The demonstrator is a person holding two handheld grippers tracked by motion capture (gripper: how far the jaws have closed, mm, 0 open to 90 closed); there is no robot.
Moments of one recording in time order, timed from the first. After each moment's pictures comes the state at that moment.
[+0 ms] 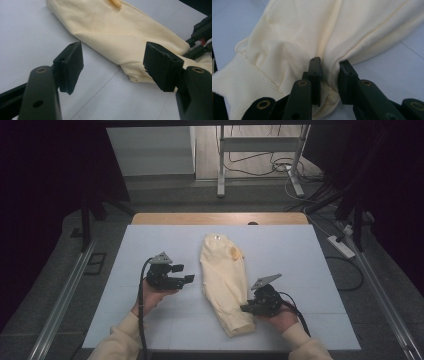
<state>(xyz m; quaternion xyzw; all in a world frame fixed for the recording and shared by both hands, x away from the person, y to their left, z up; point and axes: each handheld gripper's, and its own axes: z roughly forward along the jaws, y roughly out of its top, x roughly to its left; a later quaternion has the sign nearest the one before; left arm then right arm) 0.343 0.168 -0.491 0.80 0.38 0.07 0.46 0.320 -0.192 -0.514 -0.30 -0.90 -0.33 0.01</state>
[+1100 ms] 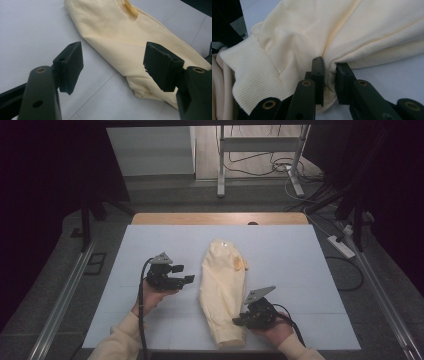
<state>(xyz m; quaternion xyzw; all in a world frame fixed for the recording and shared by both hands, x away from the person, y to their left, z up) 0.344 0.167 -0.493 0.80 0.38 0.06 0.46 0.285 -0.176 -0.517 -0.25 -0.90 -0.35 0.03</state>
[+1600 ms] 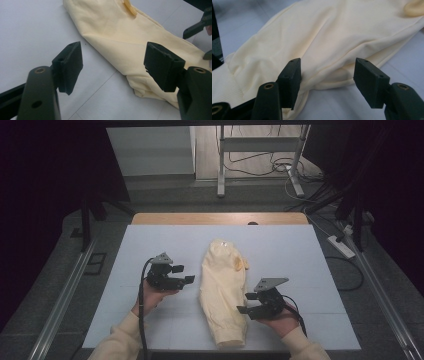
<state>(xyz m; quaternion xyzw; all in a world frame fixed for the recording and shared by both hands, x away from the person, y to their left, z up) 0.345 0.166 -0.494 0.80 0.38 0.06 0.45 0.307 -0.196 -0.498 -0.28 -0.87 -0.40 -0.05</state>
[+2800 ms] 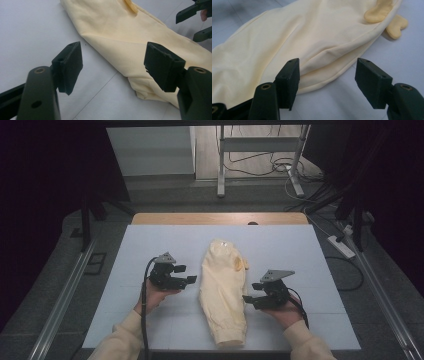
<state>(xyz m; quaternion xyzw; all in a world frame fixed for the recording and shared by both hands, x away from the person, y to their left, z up) 0.351 0.160 -0.497 0.81 0.38 0.06 0.45 0.331 -0.210 -0.498 -0.30 -0.86 -0.40 -0.08</state>
